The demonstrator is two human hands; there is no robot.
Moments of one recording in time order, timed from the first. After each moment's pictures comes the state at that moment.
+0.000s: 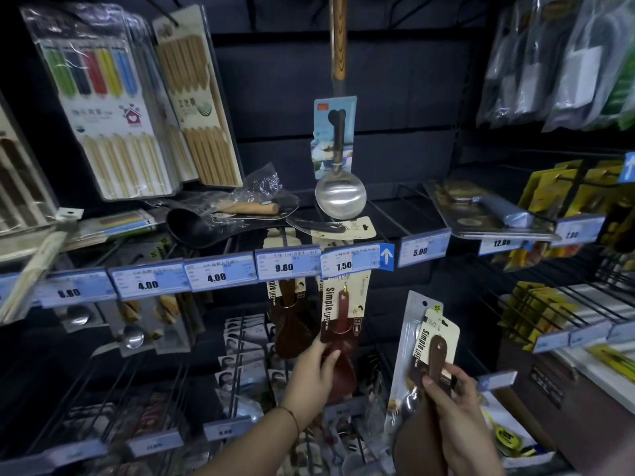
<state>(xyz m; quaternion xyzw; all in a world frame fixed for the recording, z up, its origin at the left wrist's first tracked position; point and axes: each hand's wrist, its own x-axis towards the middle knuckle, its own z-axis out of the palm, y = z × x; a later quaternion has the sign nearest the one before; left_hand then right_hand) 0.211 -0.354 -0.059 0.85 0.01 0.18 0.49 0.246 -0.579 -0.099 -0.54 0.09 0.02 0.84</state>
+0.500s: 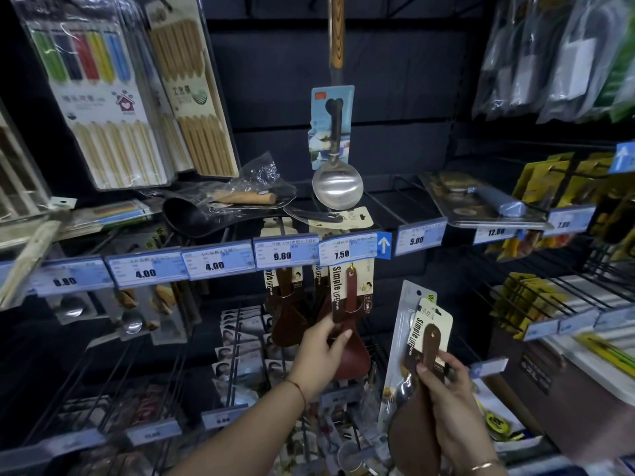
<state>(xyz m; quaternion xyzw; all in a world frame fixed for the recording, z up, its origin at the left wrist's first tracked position) 0.228 -0.361 -0.047 0.84 -0.02 0.18 0.51 0.234 -0.580 -0.087 -0.53 0.08 0.05 0.84</state>
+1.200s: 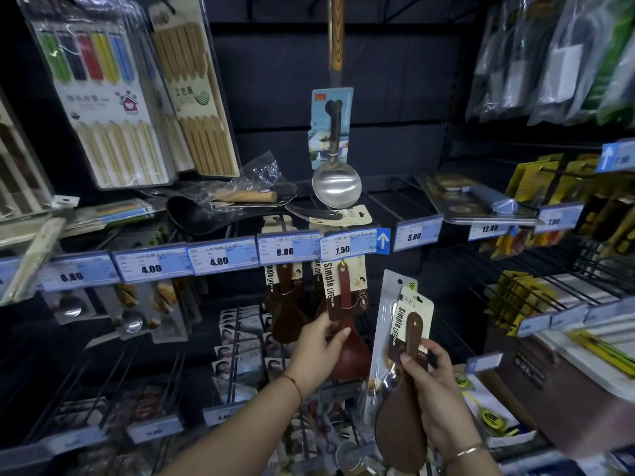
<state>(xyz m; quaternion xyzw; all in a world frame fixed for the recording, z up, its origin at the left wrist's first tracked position) 0.225 -0.357 -0.048 0.83 -0.03 0.17 0.53 0.221 -0.558 -0.066 -0.52 0.03 0.07 0.85</state>
